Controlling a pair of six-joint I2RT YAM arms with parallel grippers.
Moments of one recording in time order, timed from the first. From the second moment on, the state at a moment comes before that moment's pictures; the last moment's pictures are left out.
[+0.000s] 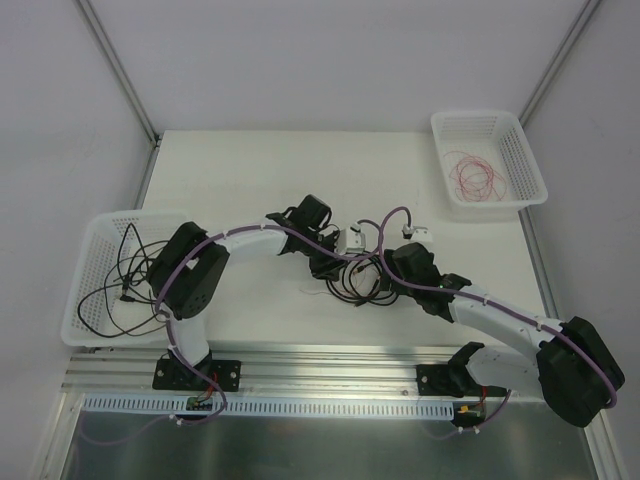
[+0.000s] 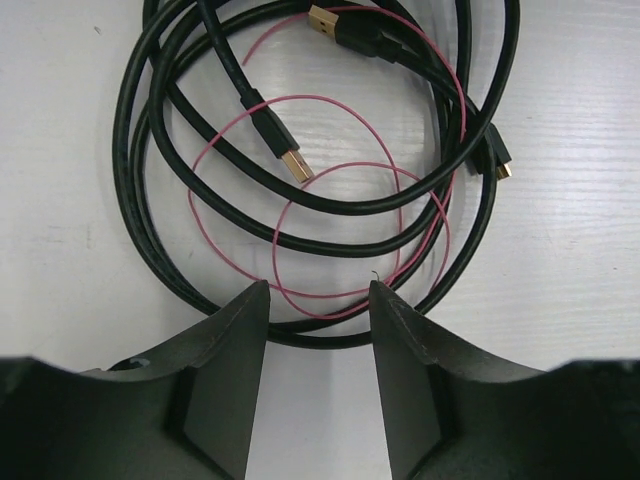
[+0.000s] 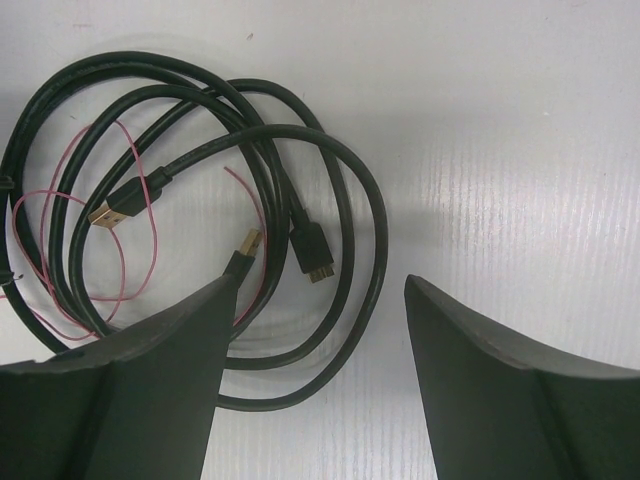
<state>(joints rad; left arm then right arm) -0.71 1.83 1.13 -0.31 0.62 0.63 0.70 1.12 0.50 -0.22 0.35 0.59</state>
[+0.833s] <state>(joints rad) -0.71 1.88 1.17 -0.35 0.58 0.53 0.70 1.13 0.50 -0.21 0.35 0.58</state>
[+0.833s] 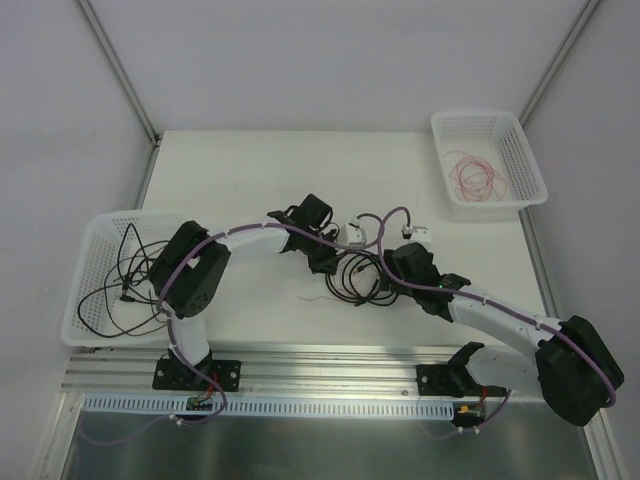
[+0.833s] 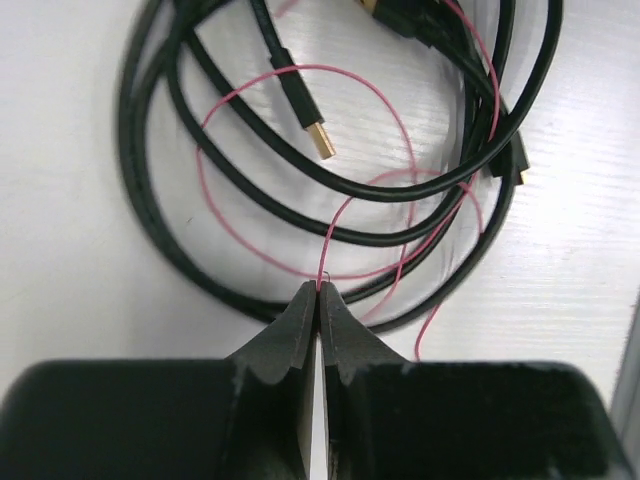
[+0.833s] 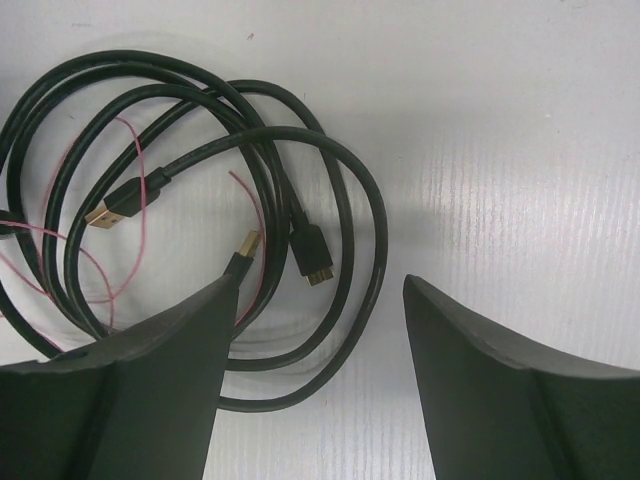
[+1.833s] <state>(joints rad) -0.71 1.16 1.68 -0.65 0.12 0.15 0.76 0.94 0.55 -0.36 0.31 0.60</state>
